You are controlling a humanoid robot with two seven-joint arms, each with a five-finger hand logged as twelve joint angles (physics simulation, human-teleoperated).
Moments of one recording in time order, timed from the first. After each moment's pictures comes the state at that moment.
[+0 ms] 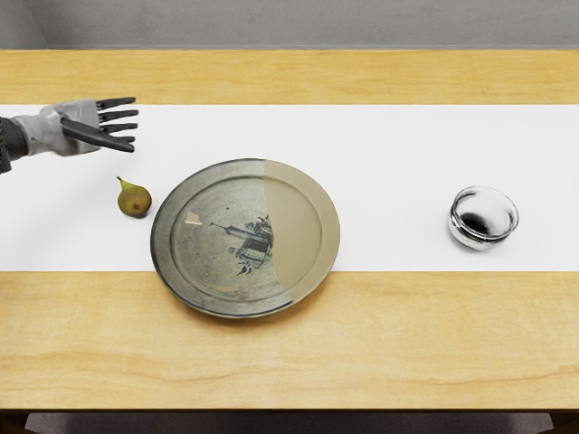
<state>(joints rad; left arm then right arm) -1.08 0.50 -0.34 -0.46 -0.03 -0.61 0.27 -0.10 0.00 -0.13 0.18 0.04 0.26 -0.12</state>
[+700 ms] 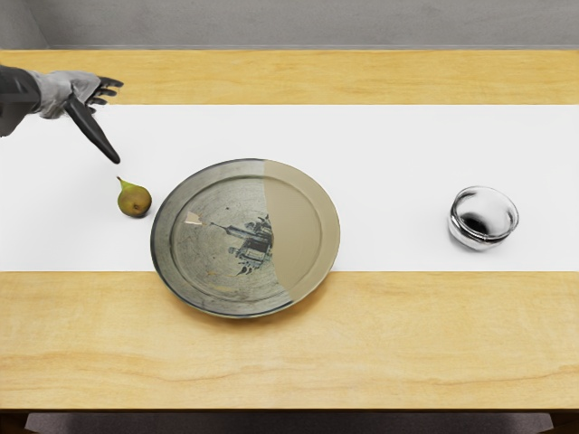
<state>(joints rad) -1.41 0.56 0.16 -0.79 0.42 -0.21 0.27 -0.09 0.00 -0.13 0.17 0.05 0.26 -0.12</state>
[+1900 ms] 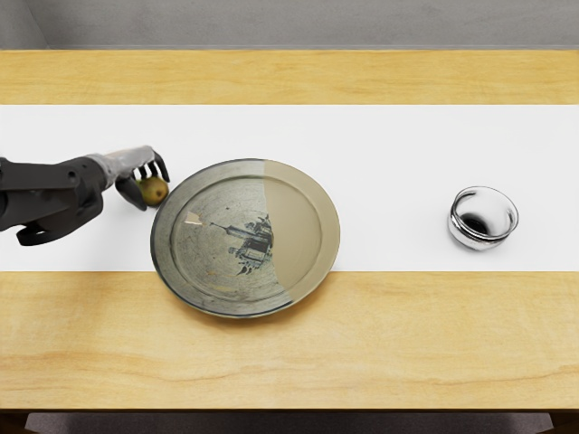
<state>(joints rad) -1.45 0.44 0.69 -1.11 0.60 0.28 0.12 -0.09 0.00 -0.13 0.17 0.05 0.26 -0.12</state>
